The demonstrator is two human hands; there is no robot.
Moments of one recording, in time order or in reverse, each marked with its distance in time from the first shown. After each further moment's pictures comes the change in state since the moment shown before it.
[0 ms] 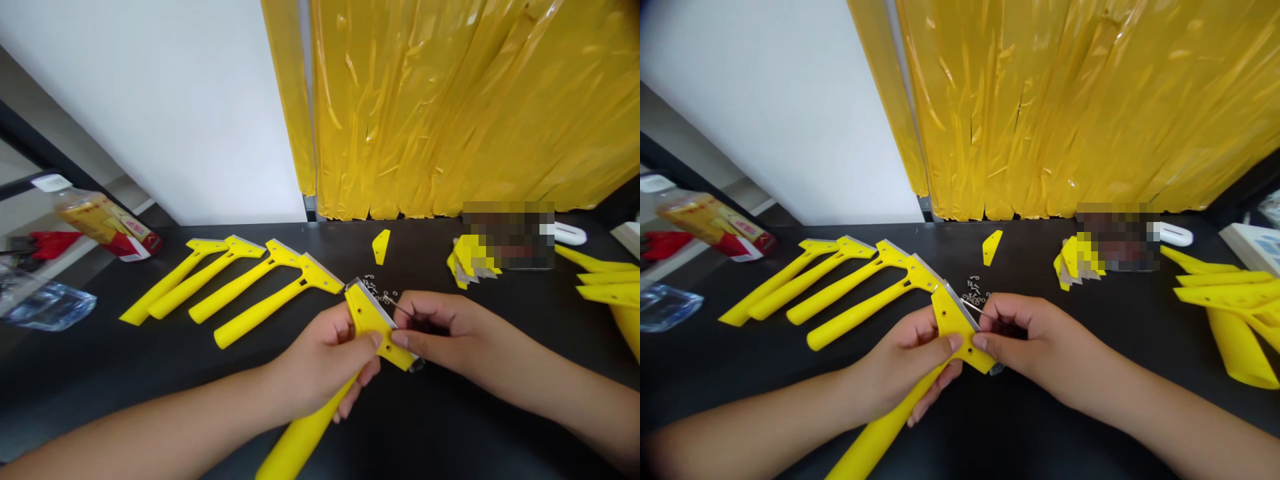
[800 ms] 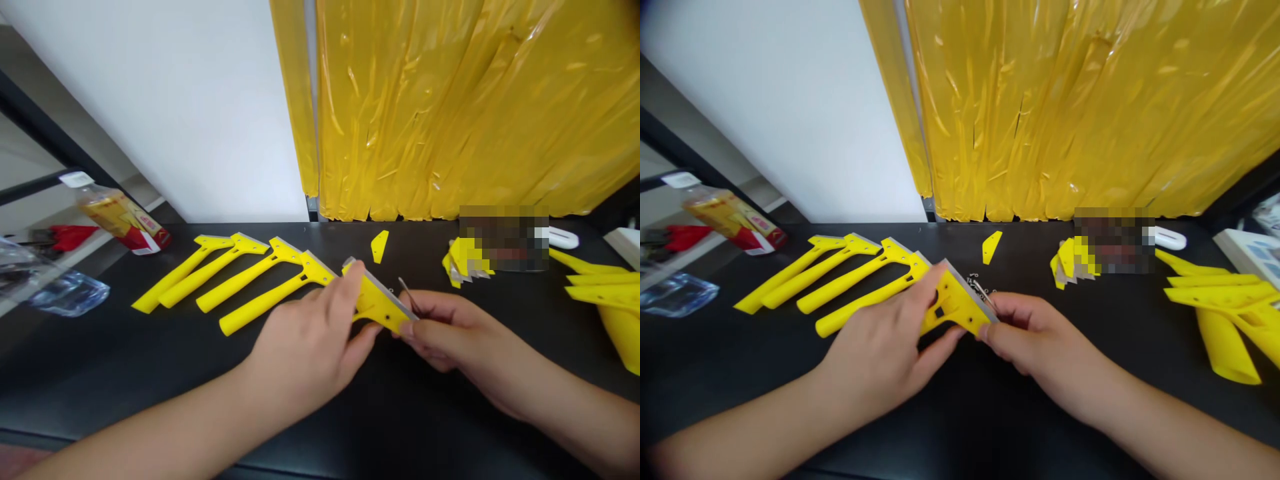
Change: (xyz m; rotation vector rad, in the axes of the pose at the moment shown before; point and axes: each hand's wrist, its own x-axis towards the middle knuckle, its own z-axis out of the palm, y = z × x) left_hand -0.026 0.019 0.006 1.347 0.484 0.497; right_hand -0.016 -0.002 0.009 0.381 0.023 0.099
